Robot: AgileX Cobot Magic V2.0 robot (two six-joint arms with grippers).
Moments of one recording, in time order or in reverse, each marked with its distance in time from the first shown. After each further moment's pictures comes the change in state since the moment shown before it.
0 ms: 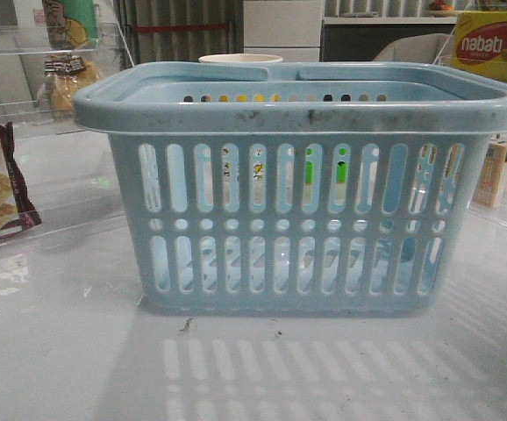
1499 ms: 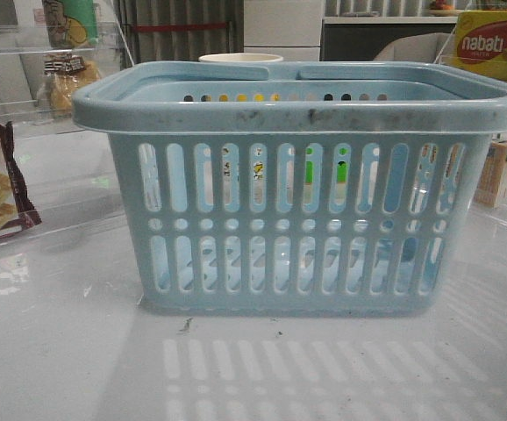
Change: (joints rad) left arm 0.000 0.036 0.000 0.000 -0.006 0.000; right arm -0.235 1.033 -0.680 -0.029 -0.105 0.004
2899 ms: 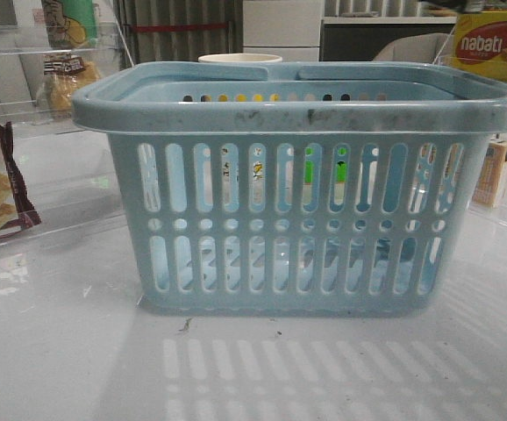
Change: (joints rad) left arm 0.000 0.000 0.000 0.000 -0.001 0.000; right arm 0.507 -0.269 -0.097 0.036 0.119 -0.002
